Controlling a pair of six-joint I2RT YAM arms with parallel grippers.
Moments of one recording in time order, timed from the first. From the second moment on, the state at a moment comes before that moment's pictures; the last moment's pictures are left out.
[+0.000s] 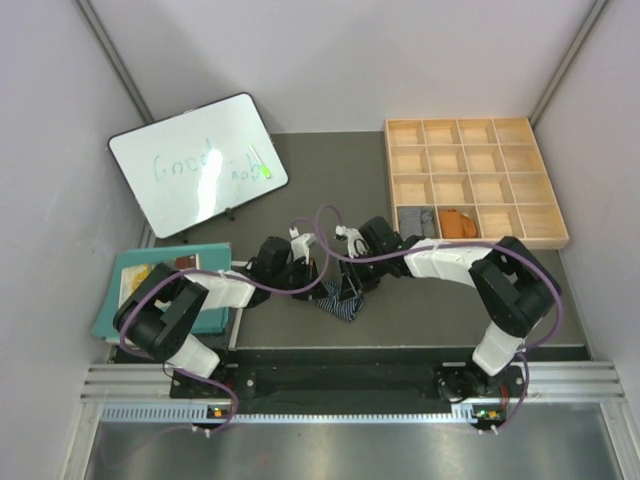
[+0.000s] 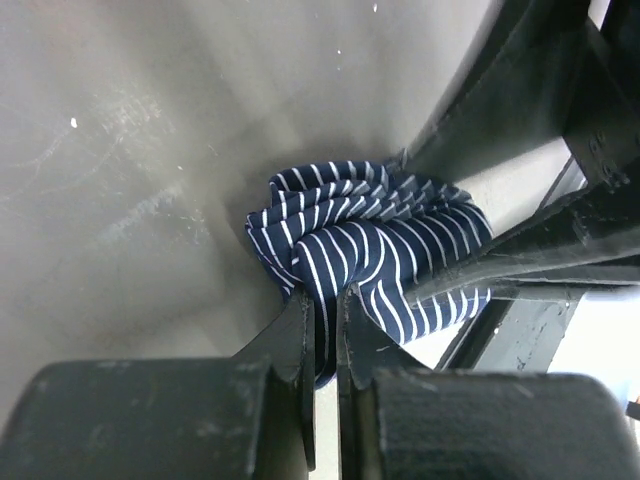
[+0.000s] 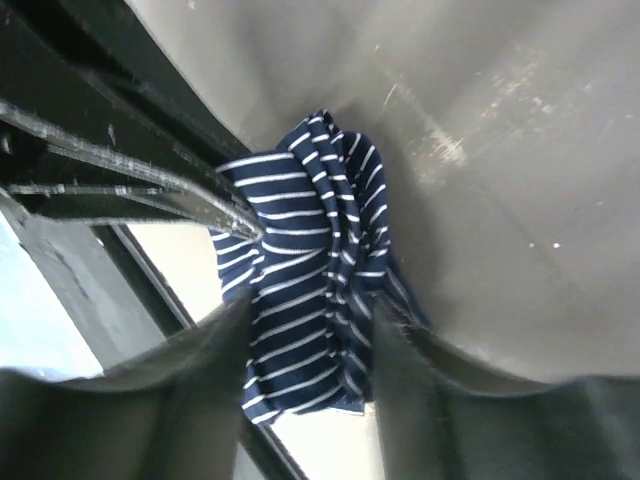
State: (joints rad) left arm -0.58 1.53 0.50 0.32 0.54 -0.52; right arm 0.72 1.70 0.90 -0.21 -0.52 0.26
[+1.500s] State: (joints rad) left arm -0.24 1.23 0.88 -0.41 0.42 -0.40; right arm 0.16 1.89 1.44 -0.26 -0.14 0.36
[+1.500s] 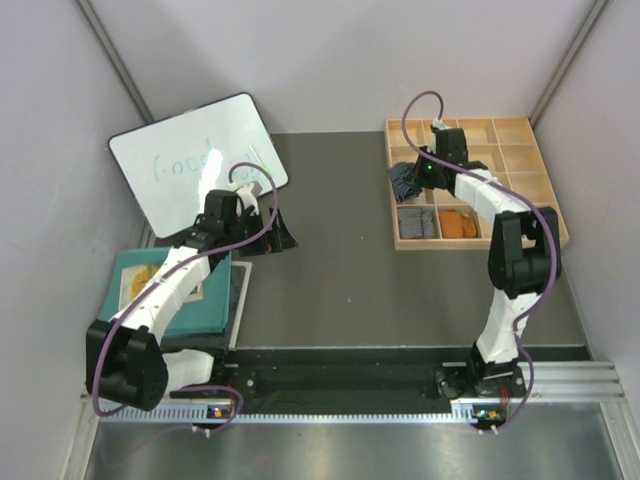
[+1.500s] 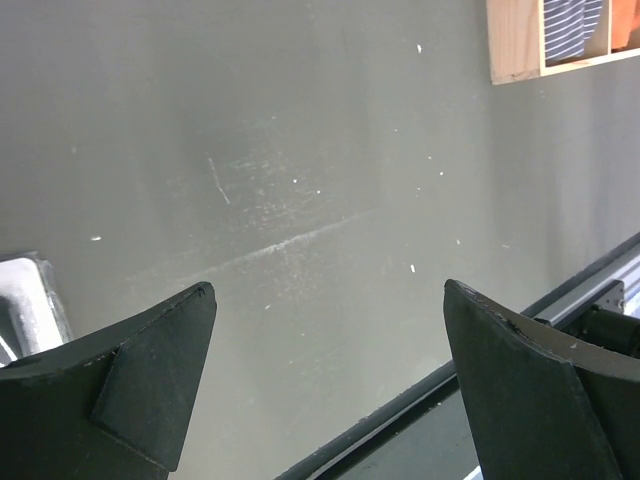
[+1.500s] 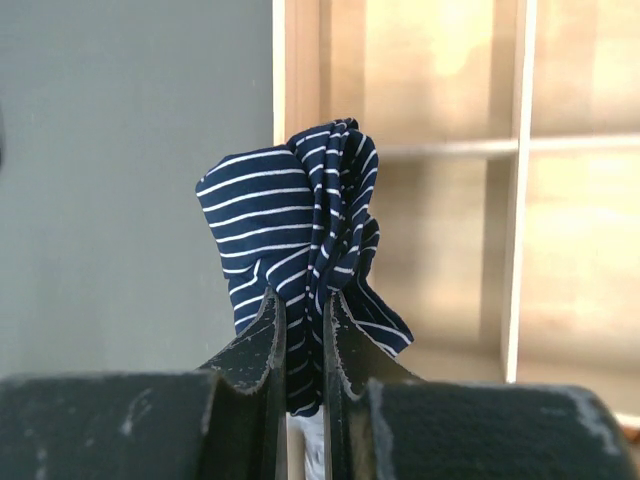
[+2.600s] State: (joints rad) left arm -0.22 1.23 0.88 -0.42 0.40 -0.37; right arm 0.13 2.07 1.49 -0.26 -0.15 0.44
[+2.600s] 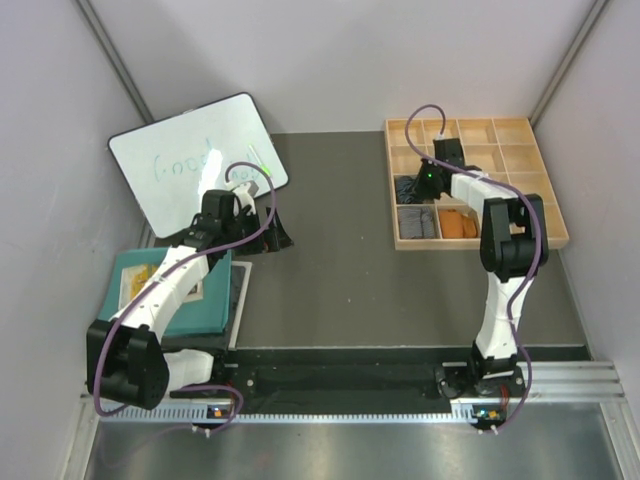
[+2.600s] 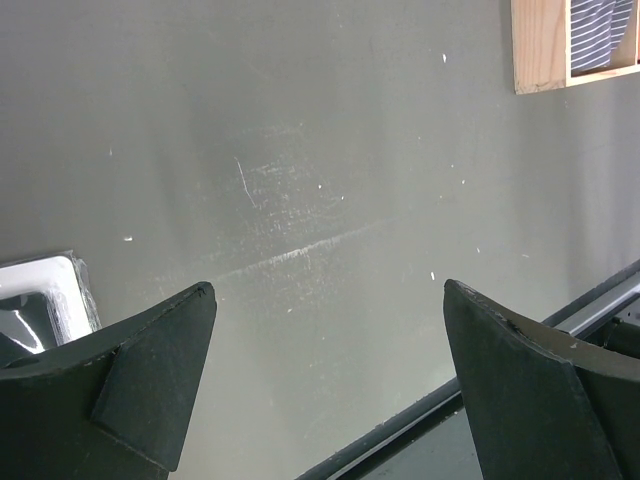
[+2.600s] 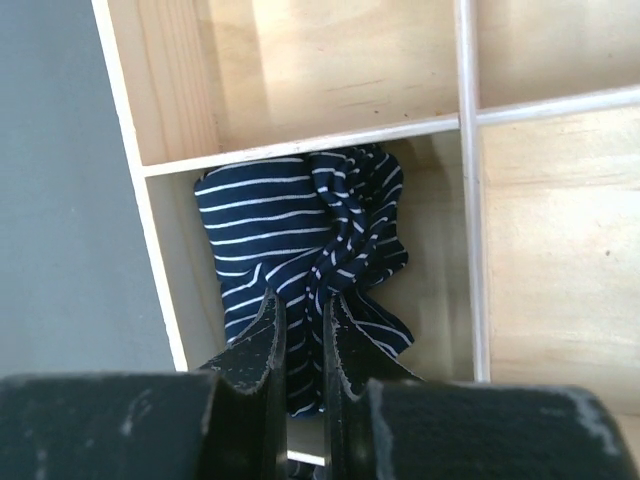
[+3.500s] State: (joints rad) left arm -0.16 1.11 0.90 -0.42 0.32 -0.37; right arm 0.15 1.51 1.28 -0.30 -0.11 0.31
